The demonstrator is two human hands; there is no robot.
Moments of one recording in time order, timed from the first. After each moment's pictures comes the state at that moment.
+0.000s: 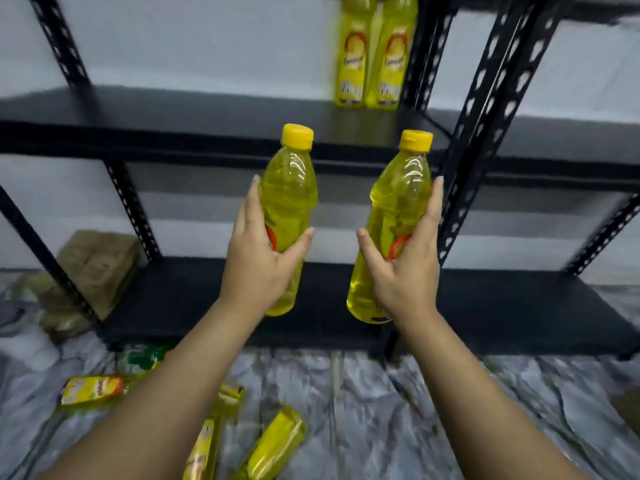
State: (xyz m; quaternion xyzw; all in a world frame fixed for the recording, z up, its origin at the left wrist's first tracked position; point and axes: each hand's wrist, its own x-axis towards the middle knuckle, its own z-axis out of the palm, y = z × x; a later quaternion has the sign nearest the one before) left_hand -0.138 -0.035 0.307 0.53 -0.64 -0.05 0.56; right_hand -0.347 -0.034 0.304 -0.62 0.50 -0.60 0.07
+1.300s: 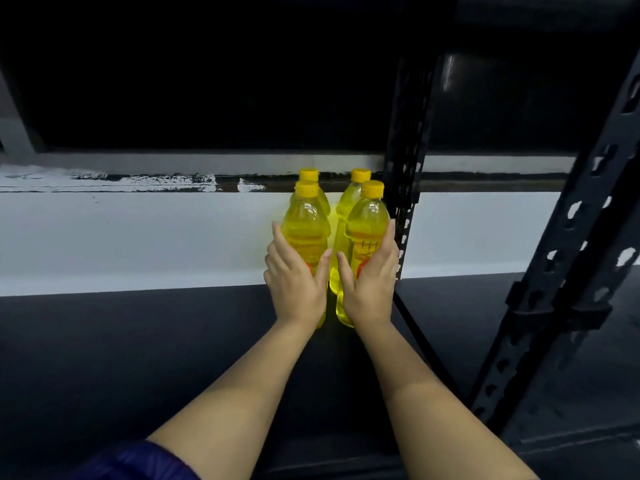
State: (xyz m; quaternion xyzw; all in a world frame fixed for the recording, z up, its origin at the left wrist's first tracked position) left_hand -0.258 -0.434 0.504 0.56 -0.59 0.01 0.58; right_hand -0.370 -0.436 0.490 -0.57 0.54 -0.62 -0.05
